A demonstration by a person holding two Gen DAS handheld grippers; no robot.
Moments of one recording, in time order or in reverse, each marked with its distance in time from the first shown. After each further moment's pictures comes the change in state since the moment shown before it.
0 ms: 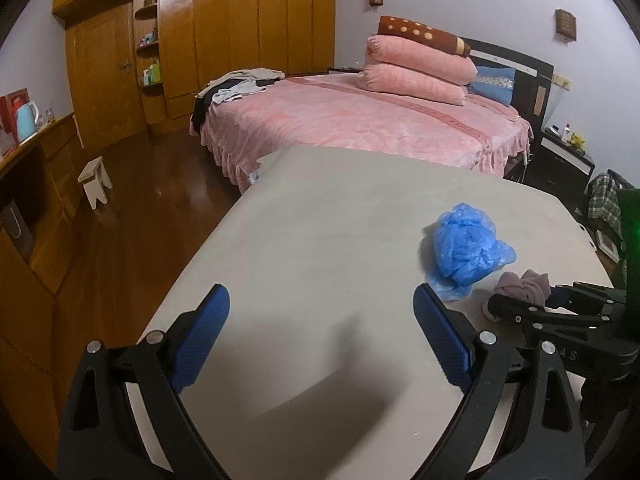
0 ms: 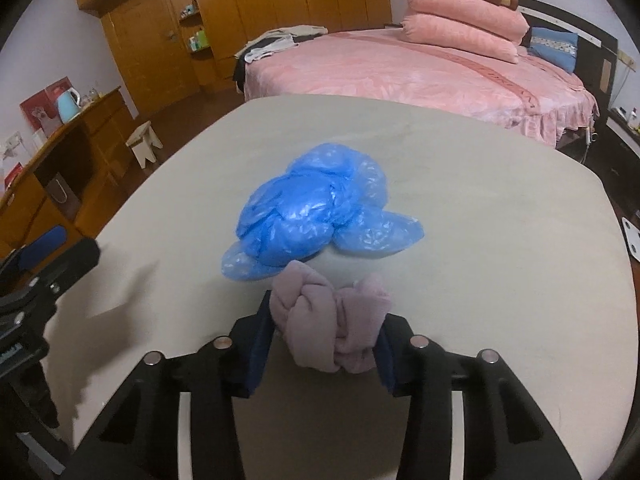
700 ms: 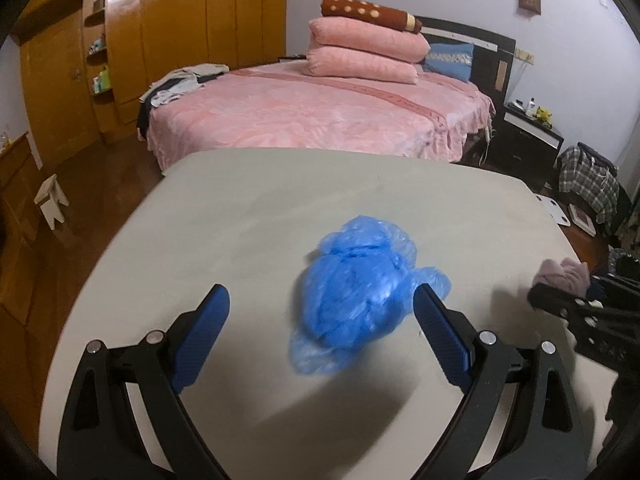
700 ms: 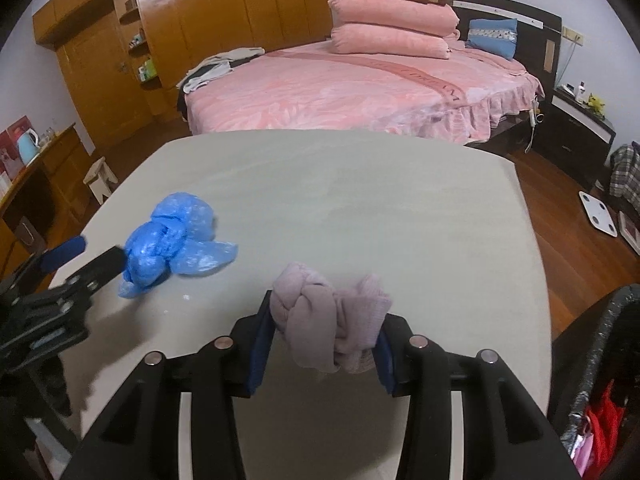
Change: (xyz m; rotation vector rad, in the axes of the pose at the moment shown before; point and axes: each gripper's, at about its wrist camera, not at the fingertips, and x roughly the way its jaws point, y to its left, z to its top) left arm 0.065 -0.102 0.025 0.086 0.060 -0.124; right arm -0.034 -0.101 0.011 0.112 -0.048 -0.136
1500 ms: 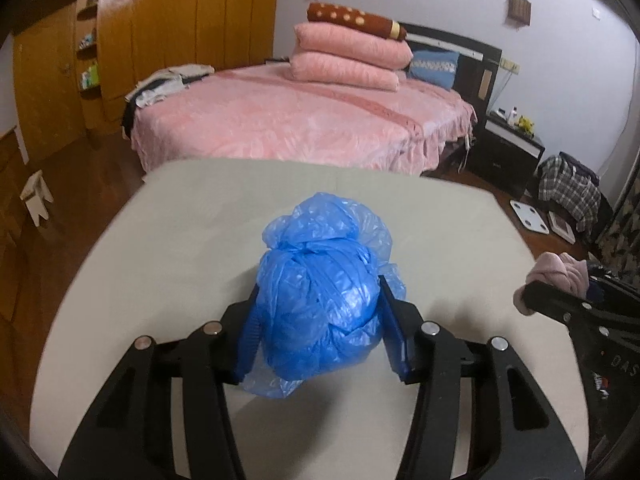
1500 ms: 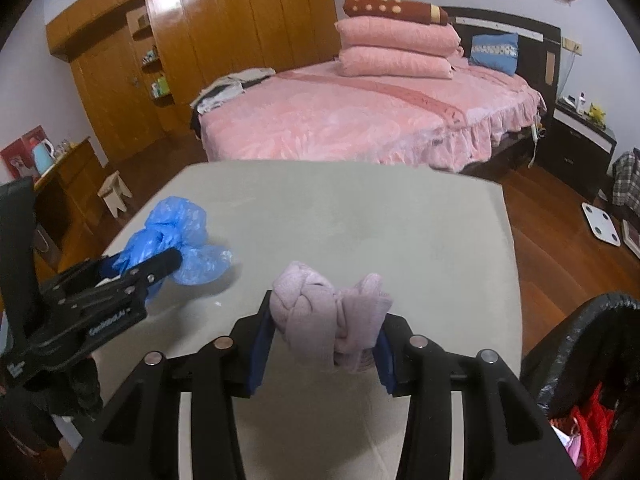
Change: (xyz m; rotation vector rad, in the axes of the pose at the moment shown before) left arm -0.038 -0.026 0.005 -0.024 -0.030 -0.061; right arm -0.057 0.002 0.005 -0.018 -0.092 0.052
